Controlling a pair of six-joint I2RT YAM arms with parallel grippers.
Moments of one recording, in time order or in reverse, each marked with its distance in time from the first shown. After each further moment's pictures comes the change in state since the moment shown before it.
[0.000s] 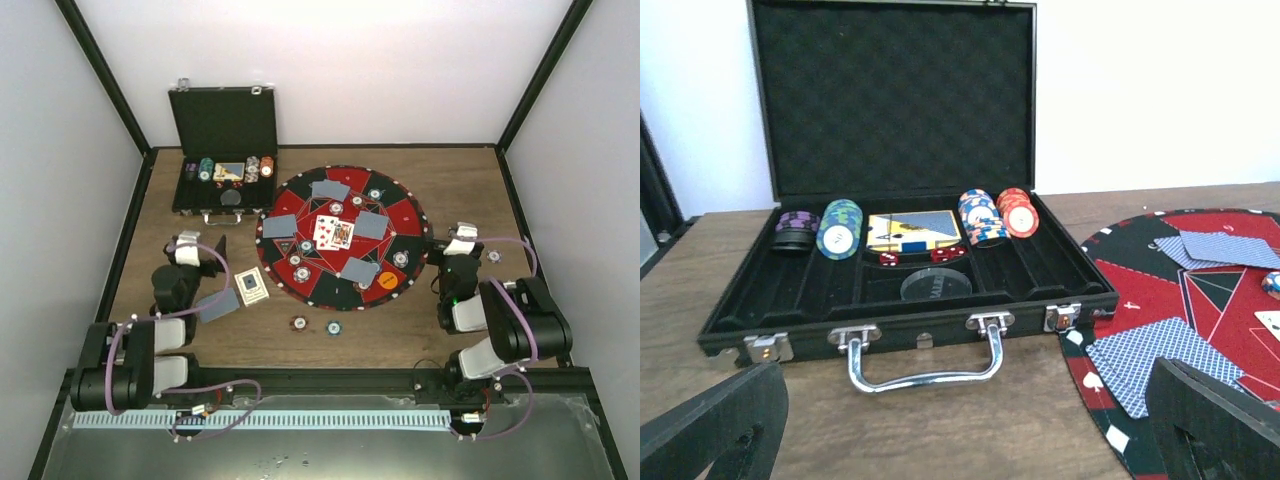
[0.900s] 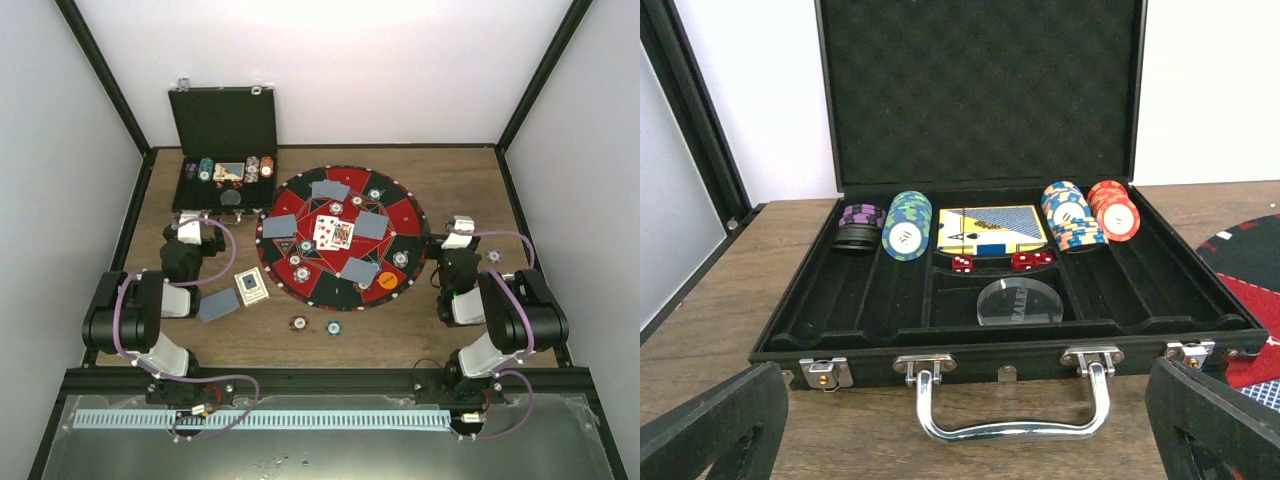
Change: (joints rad) left arm -0.012 0.298 0.158 0.107 -0.177 0.035; right arm -0.028 0.078 0.065 0.056 -0.111 -0.018
